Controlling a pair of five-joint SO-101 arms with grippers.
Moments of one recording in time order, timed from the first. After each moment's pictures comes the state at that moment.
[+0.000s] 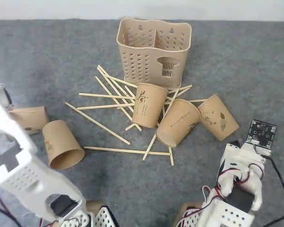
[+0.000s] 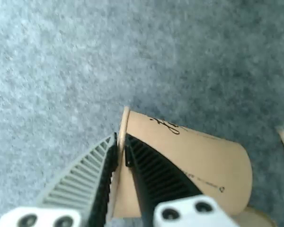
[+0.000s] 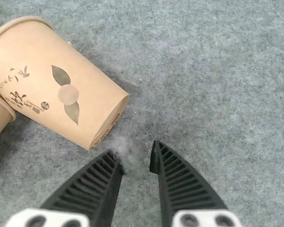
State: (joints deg) left arm -47.0 24.8 -11.8 74.5 -8.1; right arm 22.9 -103.0 86.9 65.3 6.5
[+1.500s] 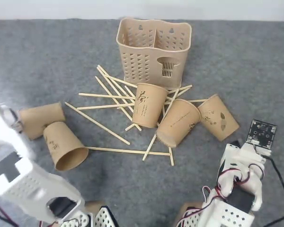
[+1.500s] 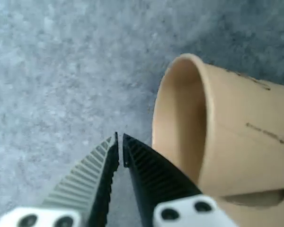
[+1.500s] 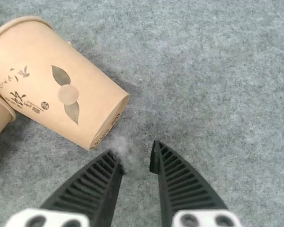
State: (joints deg) left arm -50.7 17.5 4.4 77.2 -3.4; right arm 22.9 -103.0 86.9 65.3 6.5
